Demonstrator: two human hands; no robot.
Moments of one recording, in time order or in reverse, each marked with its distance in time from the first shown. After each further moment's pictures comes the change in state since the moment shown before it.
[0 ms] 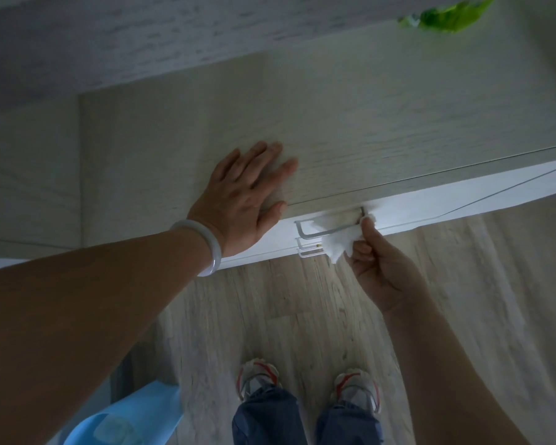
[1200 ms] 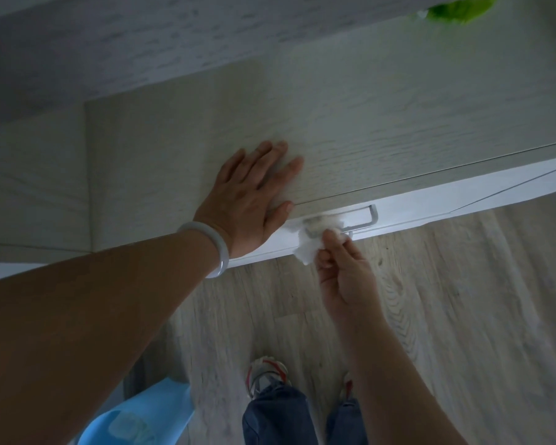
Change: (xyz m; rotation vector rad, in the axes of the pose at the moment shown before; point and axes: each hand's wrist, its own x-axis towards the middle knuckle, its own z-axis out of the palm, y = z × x) left_hand 0.002 0.001 -0.001 0.019 -0.034 -0.017; right_hand -0.010 0.059 0.023 0.023 0.109 -0.104
